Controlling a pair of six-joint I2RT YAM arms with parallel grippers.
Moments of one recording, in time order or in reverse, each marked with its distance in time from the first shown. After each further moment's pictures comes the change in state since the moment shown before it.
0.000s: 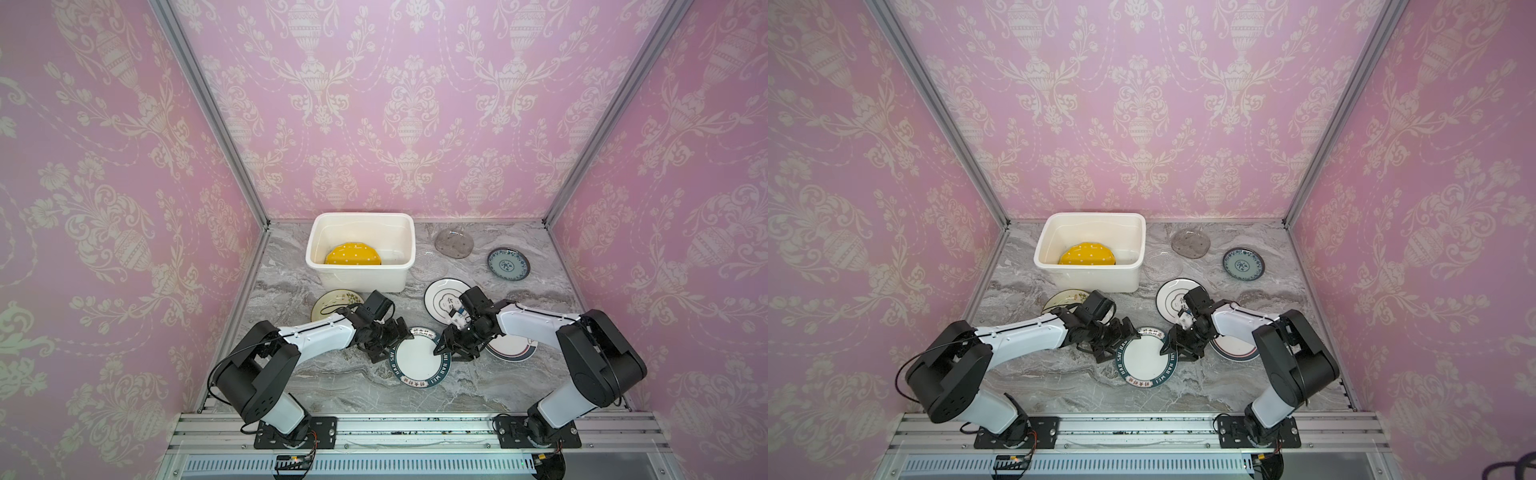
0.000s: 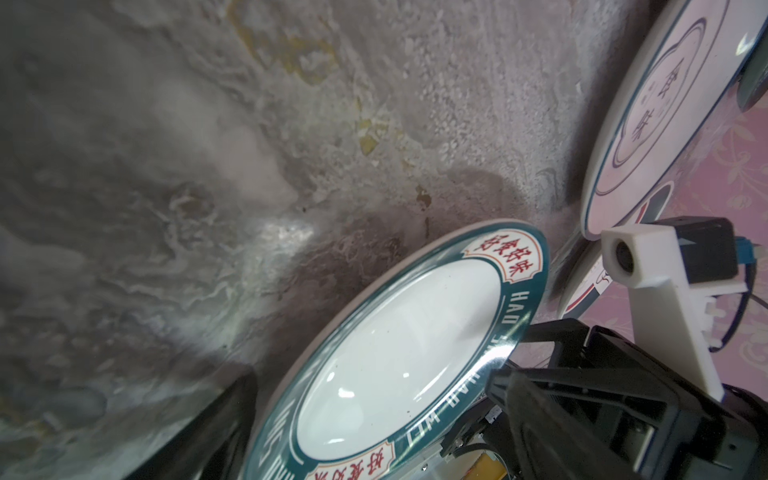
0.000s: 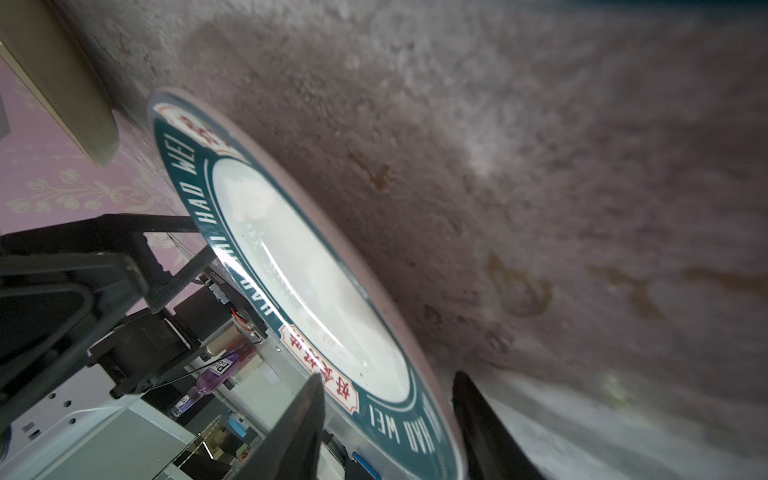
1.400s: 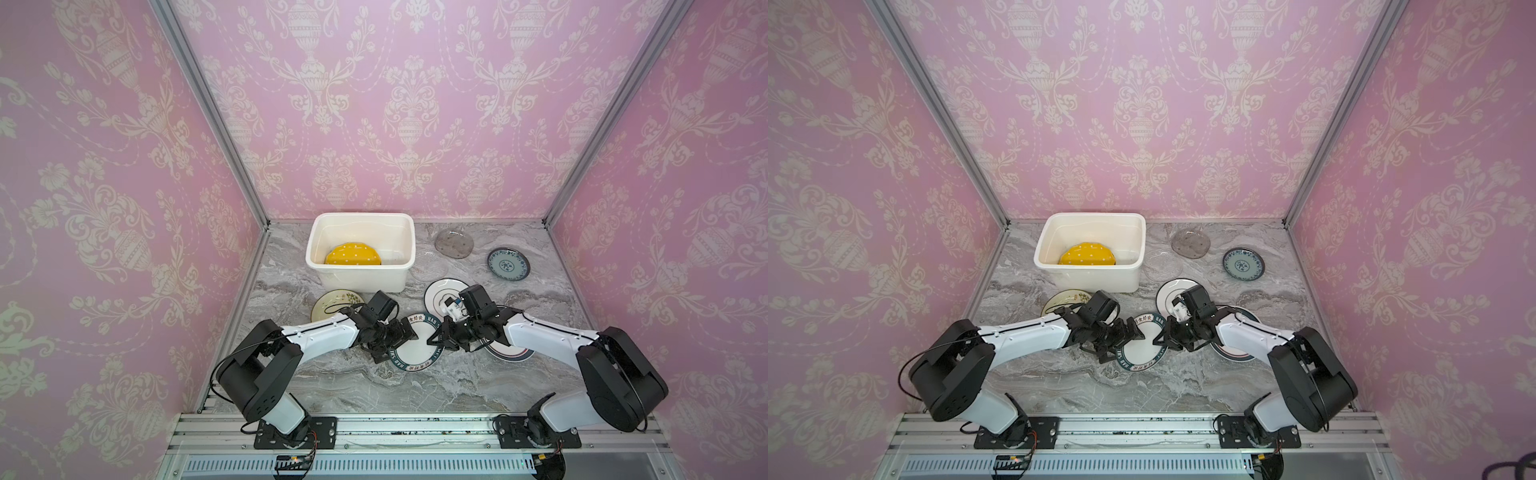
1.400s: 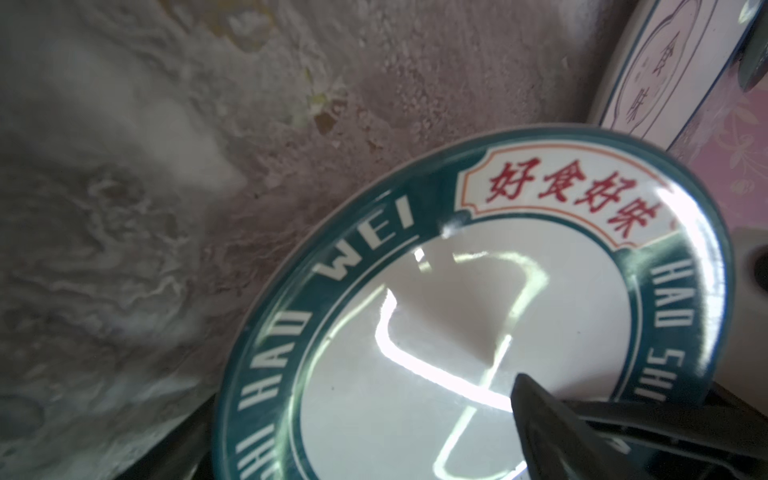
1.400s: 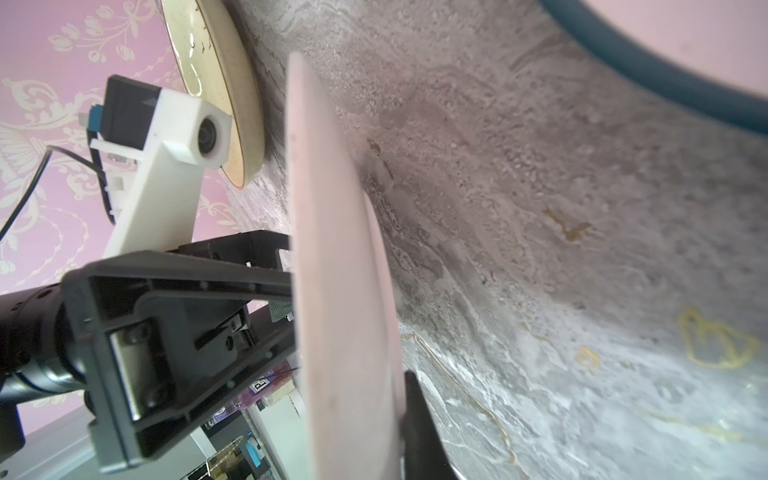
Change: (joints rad) left arm -0.024 0.013 0.021 0.002 -0.002 0.000; right arm 0.063 -0.138 -0.059 0.265 0.020 0.196
